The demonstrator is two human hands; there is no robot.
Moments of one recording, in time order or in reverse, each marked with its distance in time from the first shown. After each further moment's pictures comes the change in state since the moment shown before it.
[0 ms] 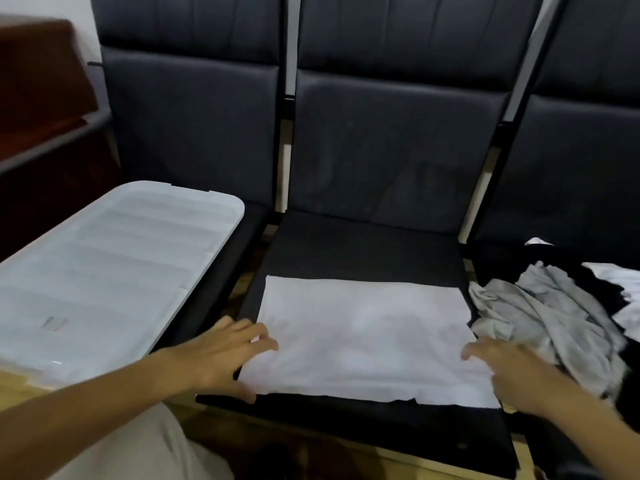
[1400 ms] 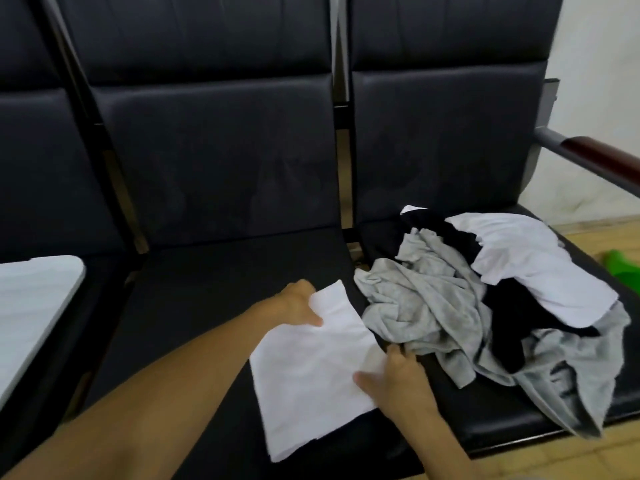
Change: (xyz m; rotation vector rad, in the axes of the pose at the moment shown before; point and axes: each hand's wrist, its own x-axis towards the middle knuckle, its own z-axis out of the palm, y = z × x) left_hand 0.320 0.141 -0.076 -0.568 -0.209 -0.270; right_hand 0.019 0.011 0.080 0.660 0.162 0.642
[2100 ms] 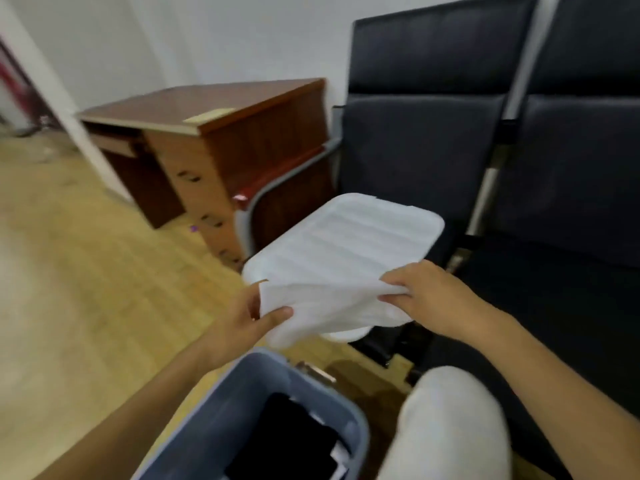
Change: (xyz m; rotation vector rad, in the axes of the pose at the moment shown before) left_hand -0.539 -0.342 0.017 -0.596 1.032 -0.151; right_hand -0.252 -0.369 0.063 -0.144 -0.369 -1.337
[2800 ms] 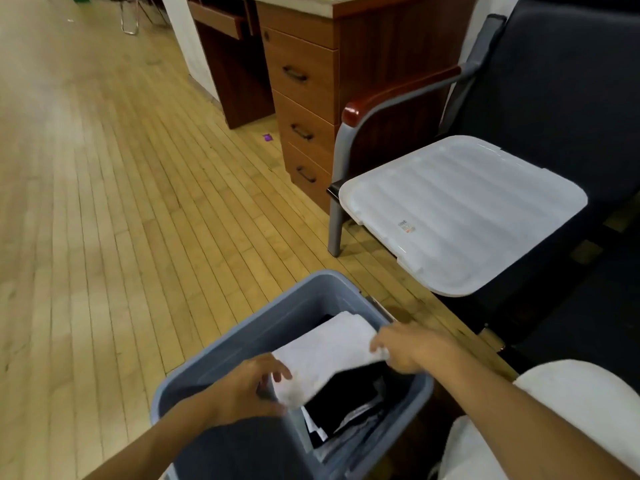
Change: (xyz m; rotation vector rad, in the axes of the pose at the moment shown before) left_hand -0.218 -0.191 -0.018 0.189 -0.282 -0.379; right_hand 0.040 -0.080 0.224 -0.500 -0.918 -0.040
